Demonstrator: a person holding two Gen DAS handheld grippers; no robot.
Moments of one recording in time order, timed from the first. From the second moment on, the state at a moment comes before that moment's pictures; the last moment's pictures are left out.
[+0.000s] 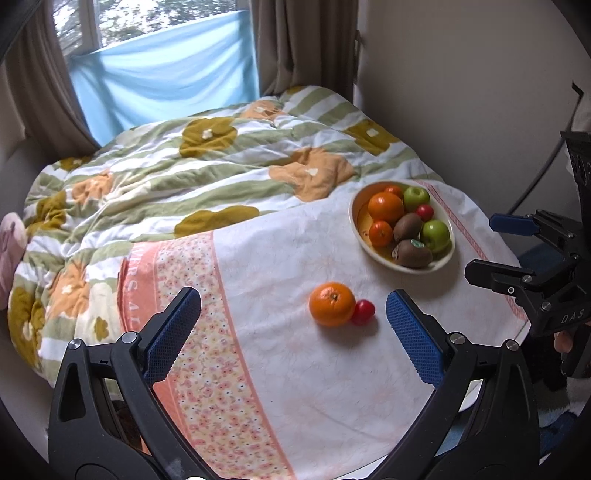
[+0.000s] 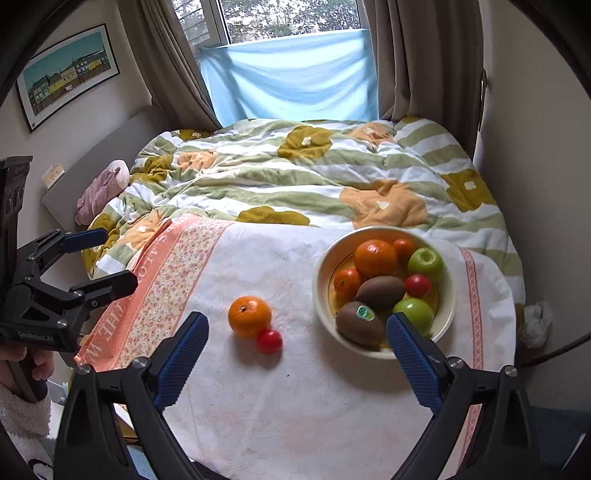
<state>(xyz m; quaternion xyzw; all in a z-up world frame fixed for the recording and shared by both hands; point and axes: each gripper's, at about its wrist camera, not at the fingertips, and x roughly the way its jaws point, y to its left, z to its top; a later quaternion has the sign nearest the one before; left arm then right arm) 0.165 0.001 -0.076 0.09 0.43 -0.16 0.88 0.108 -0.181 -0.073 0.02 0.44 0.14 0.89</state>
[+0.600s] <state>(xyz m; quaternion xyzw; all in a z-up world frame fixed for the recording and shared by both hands) 0.221 -0.013 -0.177 0.17 0.46 -0.33 0.81 0.115 -0.150 -0.153 0.00 0.49 0.10 0.86</state>
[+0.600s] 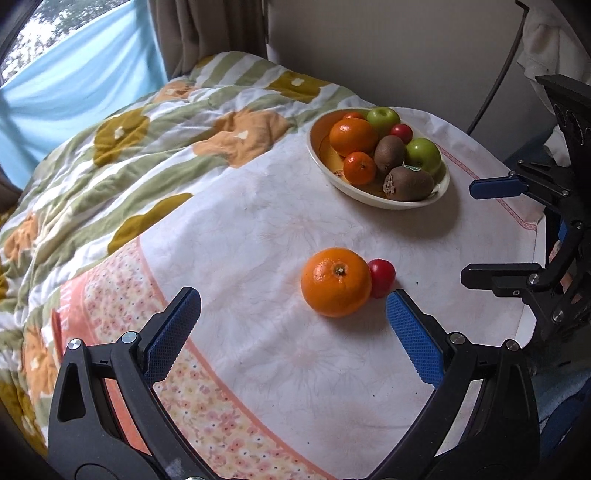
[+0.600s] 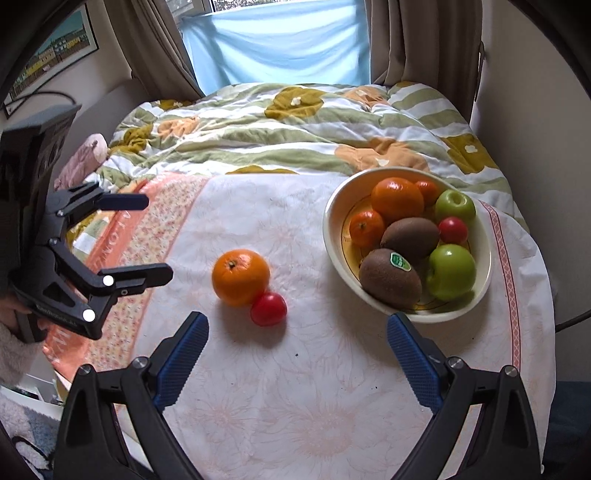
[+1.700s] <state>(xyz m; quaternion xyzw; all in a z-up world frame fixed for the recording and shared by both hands) 0.244 -0.048 -0.234 0.19 0.51 -0.42 0.73 0.134 -0.116 -0.215 -0.06 0.52 0.18 0.83</state>
